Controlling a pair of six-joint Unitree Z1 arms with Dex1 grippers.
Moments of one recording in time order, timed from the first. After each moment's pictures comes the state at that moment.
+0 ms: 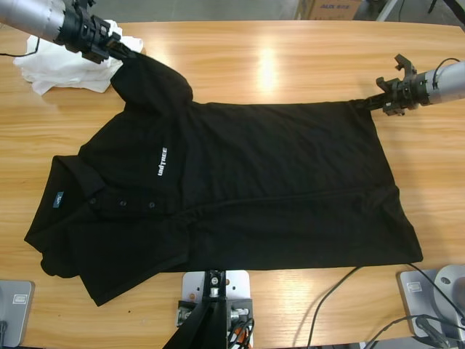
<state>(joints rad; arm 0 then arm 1) -0.21 1.99 -1.42 0.46 -0.49 -0.28 -0.25 2.04 -0.90 0.20 0.74 -0.02</state>
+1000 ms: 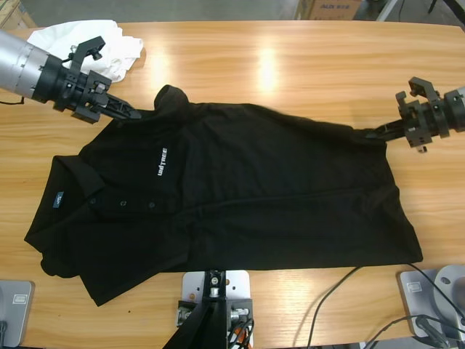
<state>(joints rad) -0.30 1.80 -1.11 0.52 -0.68 -0.17 -0.21 1.77 -0.79 0.61 0.78 0.13</state>
